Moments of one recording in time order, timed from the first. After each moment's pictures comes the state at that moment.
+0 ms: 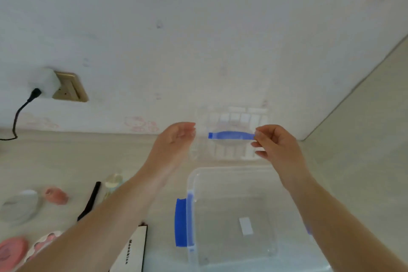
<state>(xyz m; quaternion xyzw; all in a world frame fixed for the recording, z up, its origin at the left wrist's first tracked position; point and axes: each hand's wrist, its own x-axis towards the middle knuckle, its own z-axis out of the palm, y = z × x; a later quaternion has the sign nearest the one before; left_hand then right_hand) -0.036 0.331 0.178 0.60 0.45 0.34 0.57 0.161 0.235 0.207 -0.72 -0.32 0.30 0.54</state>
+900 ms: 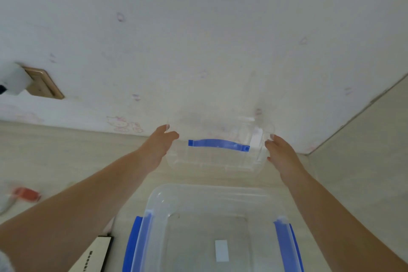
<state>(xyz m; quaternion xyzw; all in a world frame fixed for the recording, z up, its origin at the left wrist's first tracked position) 0.044 0.401 0.123 0.43 0.60 0.25 0.63 0.298 0.290 0.135 -0.81 -0.26 0.35 0.40</state>
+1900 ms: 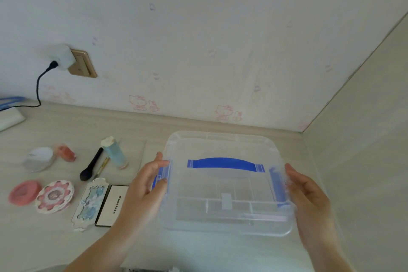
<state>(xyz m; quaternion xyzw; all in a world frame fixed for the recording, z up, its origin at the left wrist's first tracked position) -0.059 0.178 0.125 0.56 0.50 0.41 0.52 0.222 0.076 0.129 -0.67 -0.24 0.33 0.62</state>
